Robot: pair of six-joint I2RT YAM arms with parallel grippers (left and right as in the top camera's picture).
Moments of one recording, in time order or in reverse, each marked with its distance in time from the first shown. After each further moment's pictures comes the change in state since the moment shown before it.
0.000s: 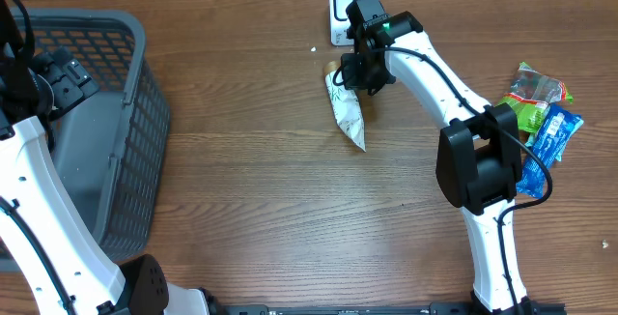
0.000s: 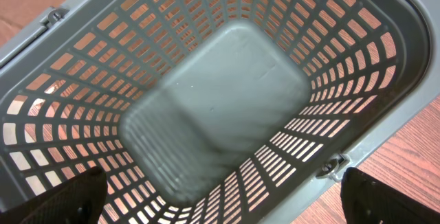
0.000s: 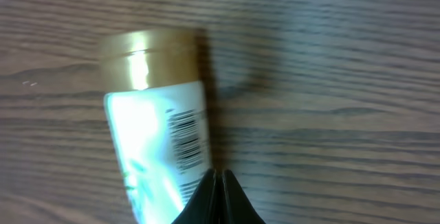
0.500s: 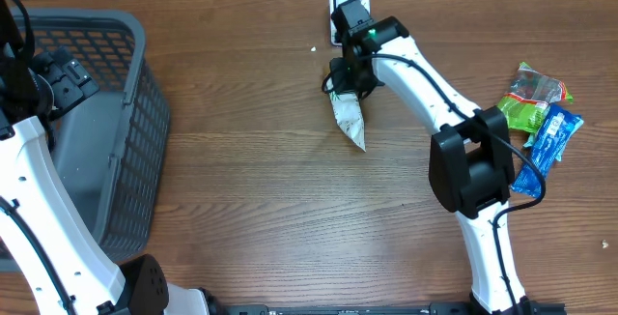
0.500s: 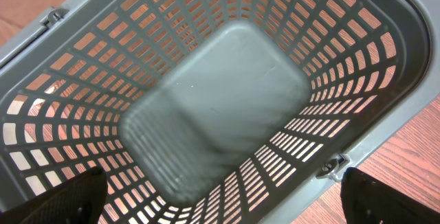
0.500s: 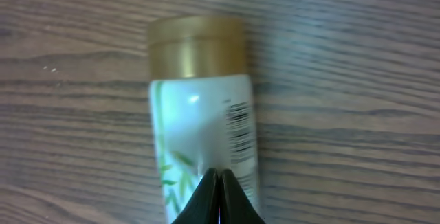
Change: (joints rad) left arm 0.000 0.000 0.000 0.000 0.000 0.000; right arm 0.064 0.000 0.000 0.008 0.033 -0.008
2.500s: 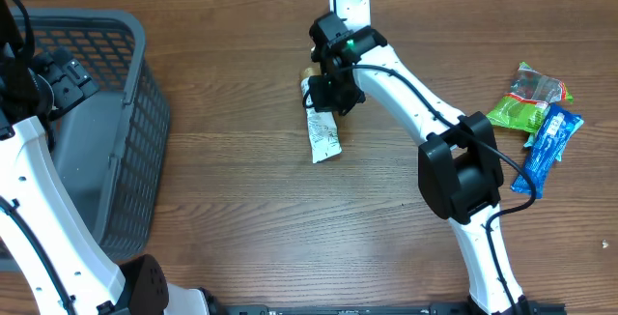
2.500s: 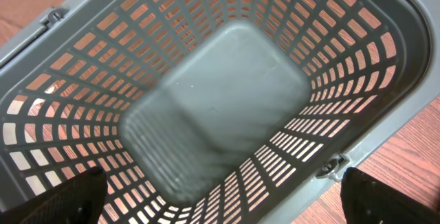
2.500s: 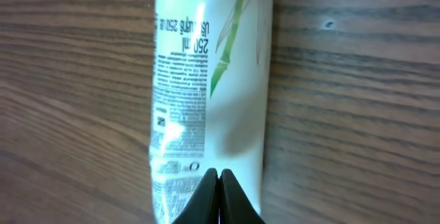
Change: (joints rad) left arm 0.000 0.000 0.000 0.000 0.000 0.000; right arm 0.063 0.000 0.037 -0.106 -0.155 0.029
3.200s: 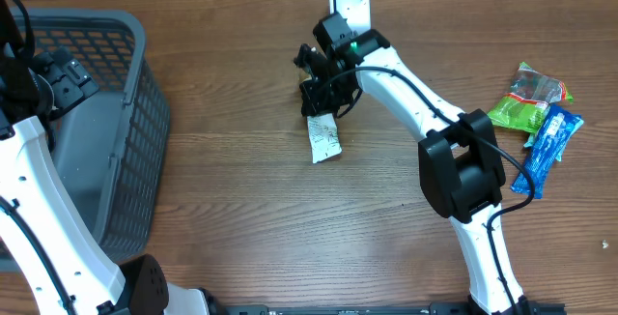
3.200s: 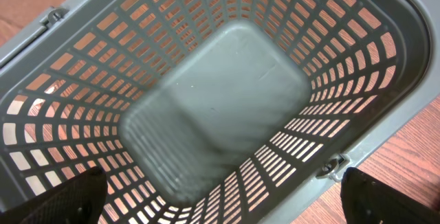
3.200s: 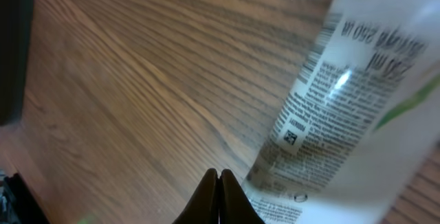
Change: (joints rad) left arm 0.000 0.000 0.000 0.000 0.000 0.000; right arm -0.011 0.001 -0.113 0.156 -0.322 -0.214
